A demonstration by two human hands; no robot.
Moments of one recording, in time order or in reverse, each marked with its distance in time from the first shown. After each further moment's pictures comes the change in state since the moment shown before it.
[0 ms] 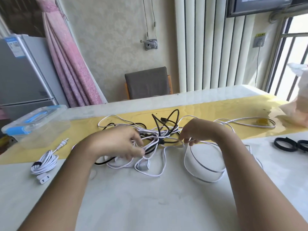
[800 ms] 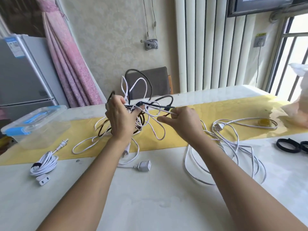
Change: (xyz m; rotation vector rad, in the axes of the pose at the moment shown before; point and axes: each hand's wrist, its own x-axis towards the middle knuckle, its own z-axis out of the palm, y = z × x) left_hand 0.107 -0.031 0.020 -0.199 1.333 0.107; right_hand 0.001 -0.037 0.029 0.170 0.753 -0.341
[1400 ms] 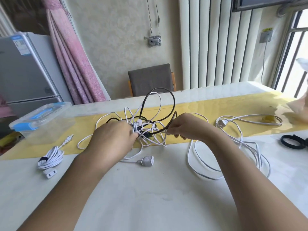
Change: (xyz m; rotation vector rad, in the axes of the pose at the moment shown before) left_hand -0.026 0.057 -0.111 0.595 -0.783 0.120; right_hand -0.006 0.003 -0.017 -0.087 -0.585 0.047
